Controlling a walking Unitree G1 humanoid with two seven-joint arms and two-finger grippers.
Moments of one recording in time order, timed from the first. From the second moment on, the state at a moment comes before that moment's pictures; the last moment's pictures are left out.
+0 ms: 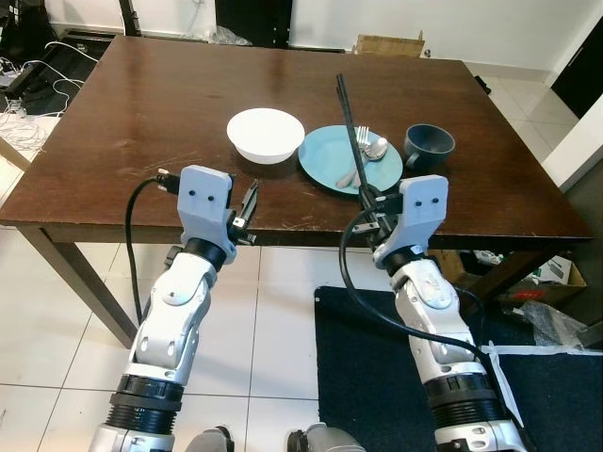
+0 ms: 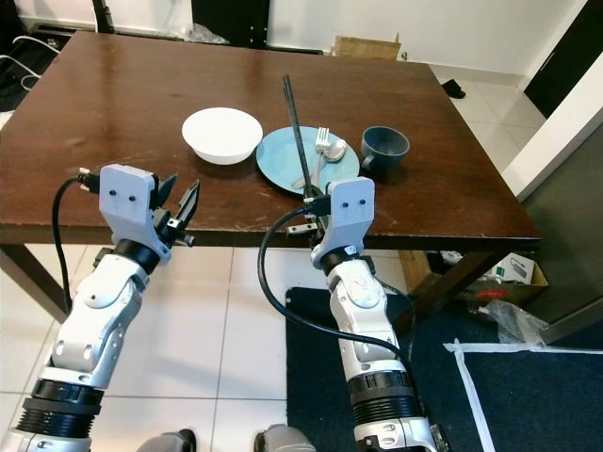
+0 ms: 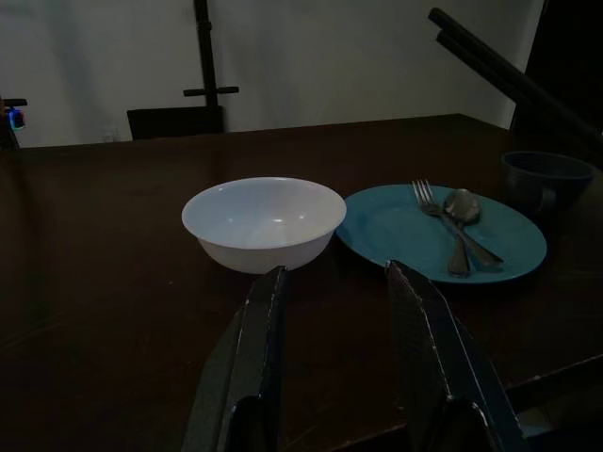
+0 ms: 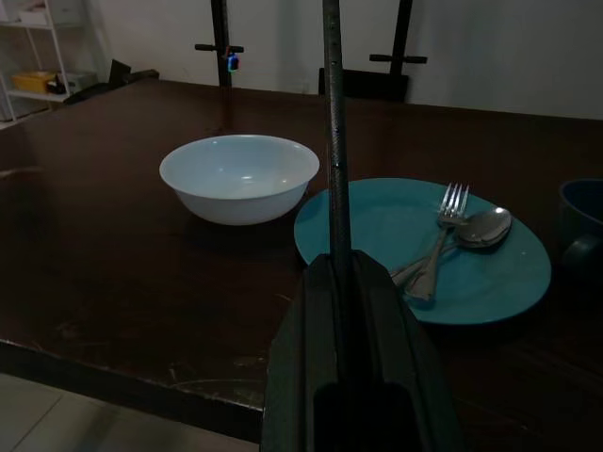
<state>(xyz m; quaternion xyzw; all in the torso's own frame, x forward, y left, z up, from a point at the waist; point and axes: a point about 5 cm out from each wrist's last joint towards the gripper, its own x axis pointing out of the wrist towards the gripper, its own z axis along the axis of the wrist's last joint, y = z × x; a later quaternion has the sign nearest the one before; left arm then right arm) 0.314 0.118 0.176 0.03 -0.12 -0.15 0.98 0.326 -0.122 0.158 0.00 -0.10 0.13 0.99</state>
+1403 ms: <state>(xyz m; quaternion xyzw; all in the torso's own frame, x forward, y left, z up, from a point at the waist) 0.312 0.116 0.175 0.03 -0.12 -0.16 0.98 0.324 -0.124 0.155 0.01 -0.10 0.12 0.99</state>
